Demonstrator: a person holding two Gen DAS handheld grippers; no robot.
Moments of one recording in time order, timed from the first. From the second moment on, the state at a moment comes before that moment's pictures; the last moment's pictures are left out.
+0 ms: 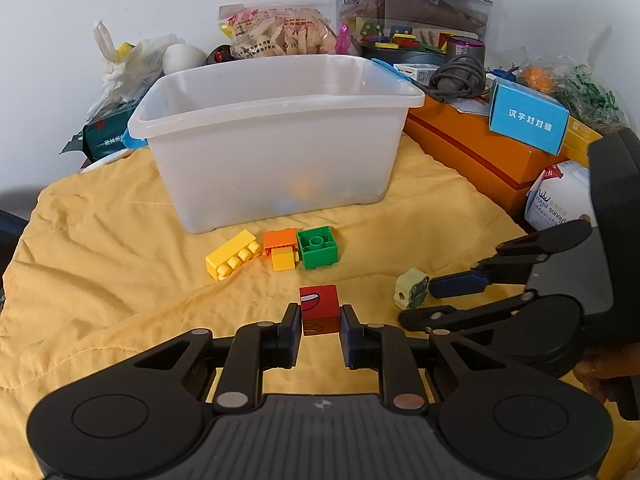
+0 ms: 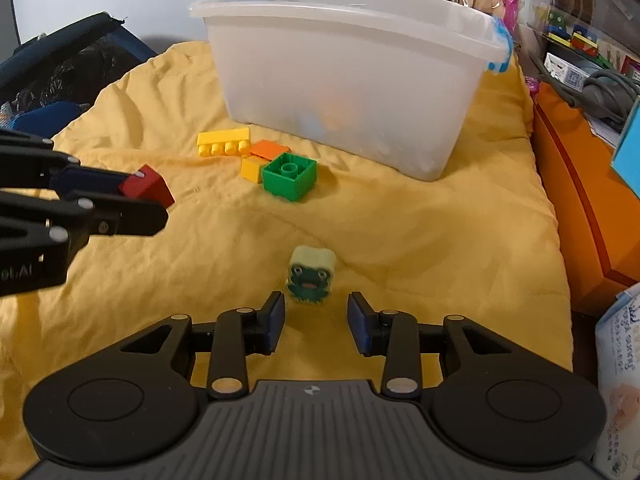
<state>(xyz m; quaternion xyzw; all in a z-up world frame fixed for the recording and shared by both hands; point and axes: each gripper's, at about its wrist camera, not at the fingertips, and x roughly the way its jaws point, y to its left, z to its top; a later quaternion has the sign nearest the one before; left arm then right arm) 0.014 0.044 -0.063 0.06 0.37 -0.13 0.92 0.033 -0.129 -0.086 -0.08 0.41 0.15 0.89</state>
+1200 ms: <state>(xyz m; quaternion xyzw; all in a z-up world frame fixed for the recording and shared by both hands) 0.180 0.061 0.036 0.06 0.29 -0.05 0.96 0.176 -0.119 0.042 -0.08 0.33 0.09 0.94</state>
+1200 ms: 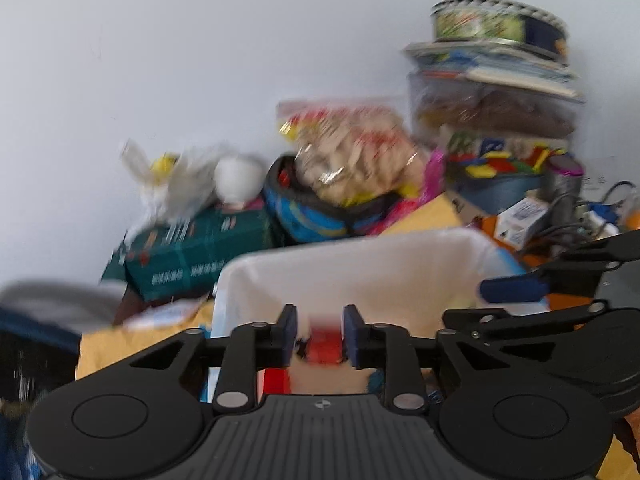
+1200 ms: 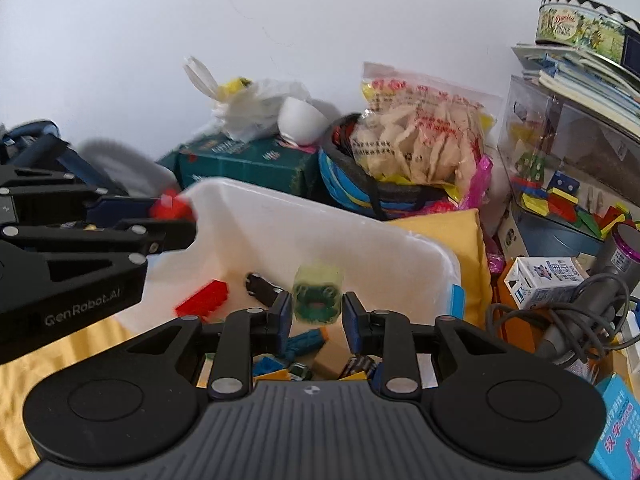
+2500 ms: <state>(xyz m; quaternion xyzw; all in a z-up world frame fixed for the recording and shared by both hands) 0.112 0.070 -0.078 0.13 0.39 -0.17 0.90 0.106 -0.075 -0.082 -0.17 0.37 0.18 0.90</state>
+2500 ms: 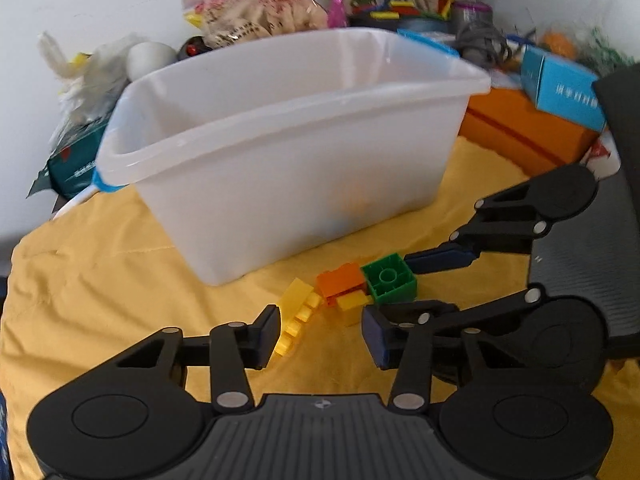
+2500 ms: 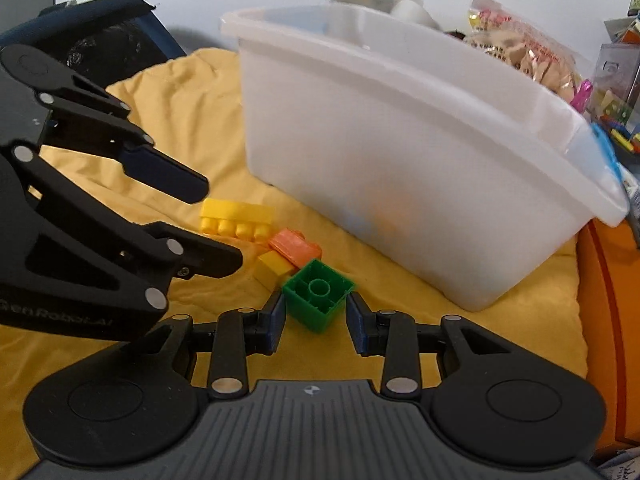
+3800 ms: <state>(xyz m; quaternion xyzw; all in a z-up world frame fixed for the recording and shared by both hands) 0.004 0.054 -0.103 0.05 0.42 -0.14 0.89 0.126 -0.087 -0.076 -0.07 0.35 0.19 0.92</state>
